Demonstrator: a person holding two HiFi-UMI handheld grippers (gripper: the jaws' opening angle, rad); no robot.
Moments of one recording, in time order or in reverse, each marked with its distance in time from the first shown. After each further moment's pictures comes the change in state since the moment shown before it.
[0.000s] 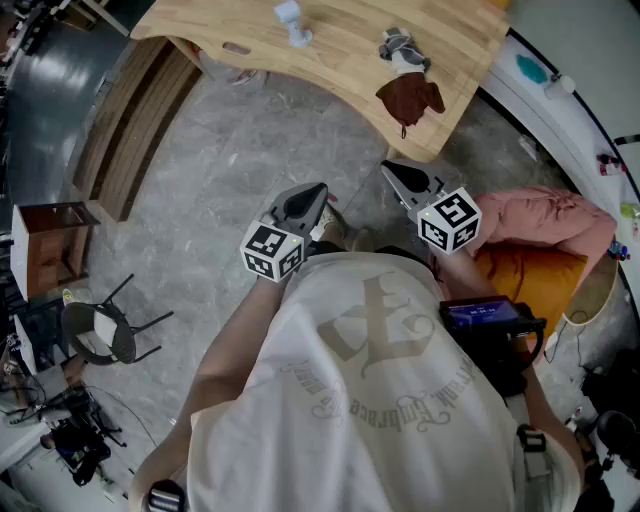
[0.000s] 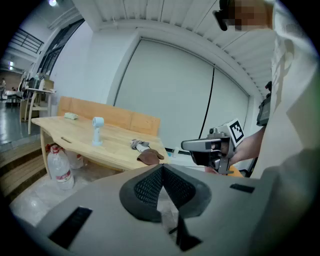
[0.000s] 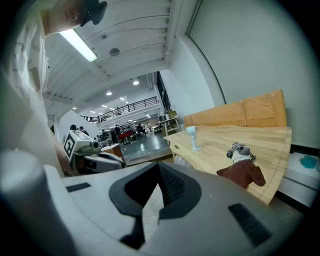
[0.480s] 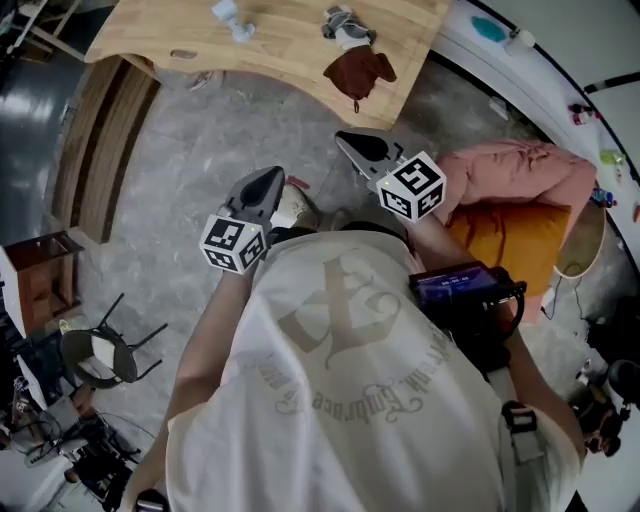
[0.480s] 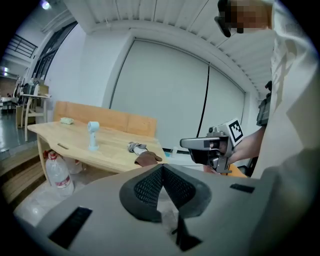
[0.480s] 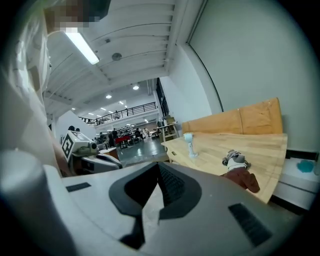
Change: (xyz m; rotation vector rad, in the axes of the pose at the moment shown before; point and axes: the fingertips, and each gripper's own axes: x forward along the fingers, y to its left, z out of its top) left arm 0.001 -0.010 0.012 0.040 -0.006 -0.005; right arm -0.011 -0.004 0.015 -0.036 -0.060 -0.020
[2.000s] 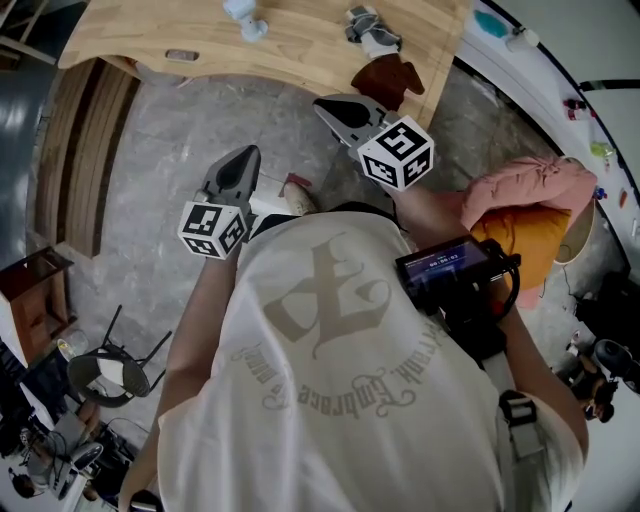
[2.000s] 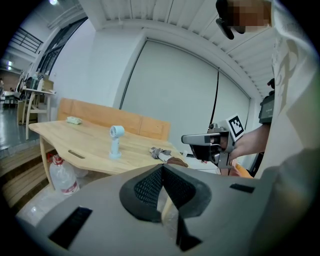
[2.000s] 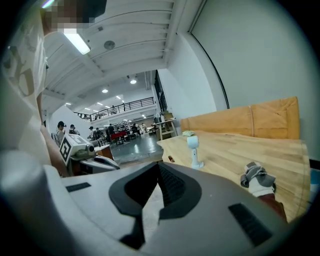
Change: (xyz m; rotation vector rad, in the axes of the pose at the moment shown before) left arm 0.010 0.173 0.028 -0.044 -0.015 0.003; right arm 0.166 -0.039 0.044 -0.004 0.061 -0.032
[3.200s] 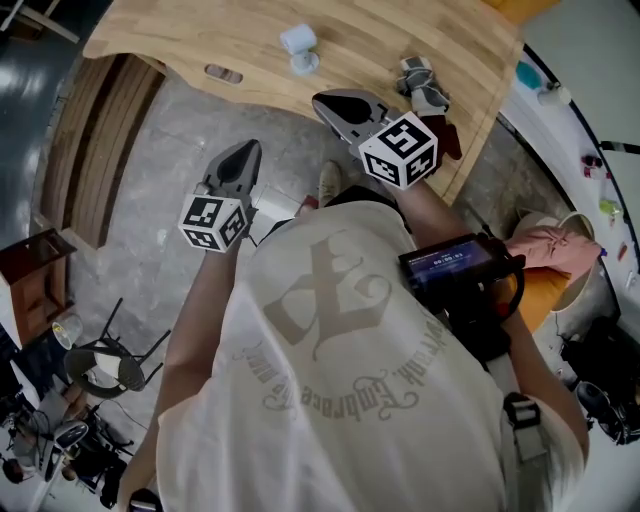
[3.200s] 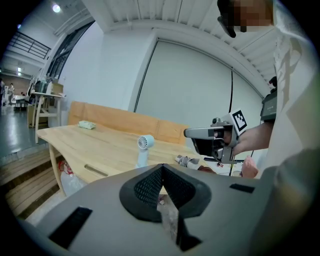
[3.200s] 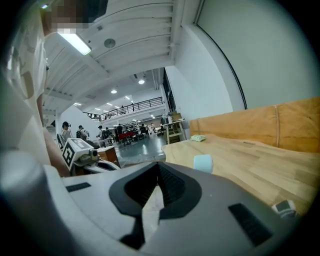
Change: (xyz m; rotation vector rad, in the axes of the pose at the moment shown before) left arm 0.035 0.142 0.058 -0.022 -0.014 0.116; right arm 0.144 -0.049 0.074 -0.042 -0.002 0.119
